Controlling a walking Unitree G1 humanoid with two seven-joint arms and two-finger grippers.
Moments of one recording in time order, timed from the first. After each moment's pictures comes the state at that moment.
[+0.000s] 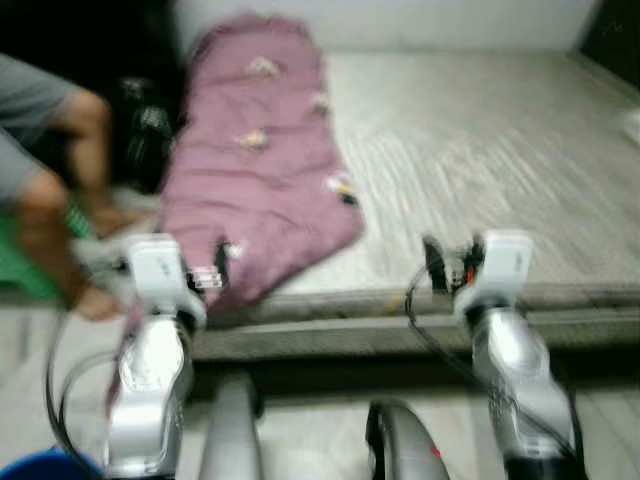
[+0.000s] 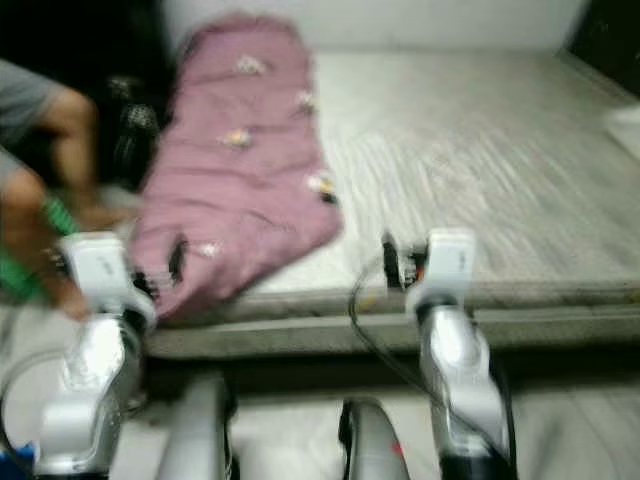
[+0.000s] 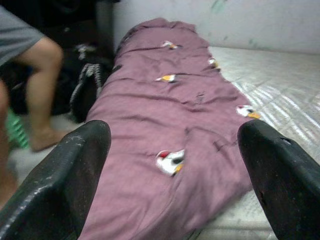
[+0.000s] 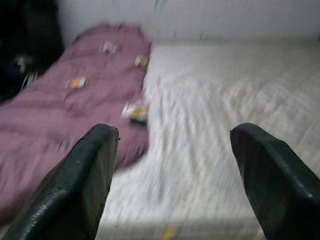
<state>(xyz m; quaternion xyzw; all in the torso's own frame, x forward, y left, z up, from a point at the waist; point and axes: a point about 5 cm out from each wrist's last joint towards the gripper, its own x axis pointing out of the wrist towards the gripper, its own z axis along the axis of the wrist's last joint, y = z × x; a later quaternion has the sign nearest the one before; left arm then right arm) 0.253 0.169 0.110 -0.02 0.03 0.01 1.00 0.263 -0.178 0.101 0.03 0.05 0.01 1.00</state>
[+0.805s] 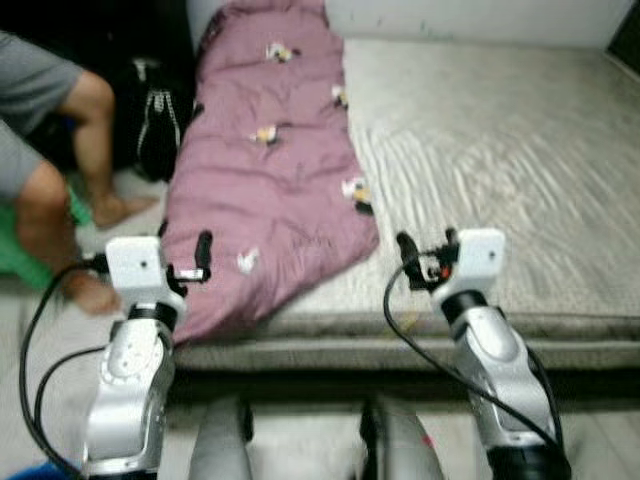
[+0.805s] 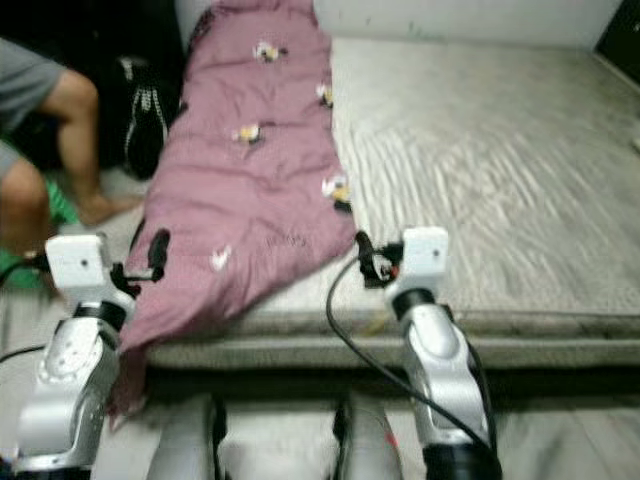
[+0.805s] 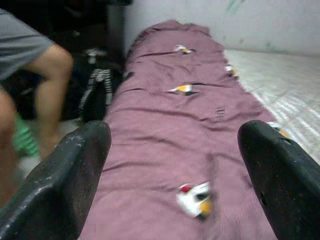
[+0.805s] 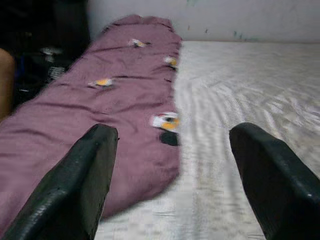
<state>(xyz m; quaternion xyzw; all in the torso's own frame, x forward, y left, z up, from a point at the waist) 0.253 0.179 0.119 -0.02 0.00 0.02 1.00 0.272 -0.160 0.112 0.02 0.02 0.06 1.00</state>
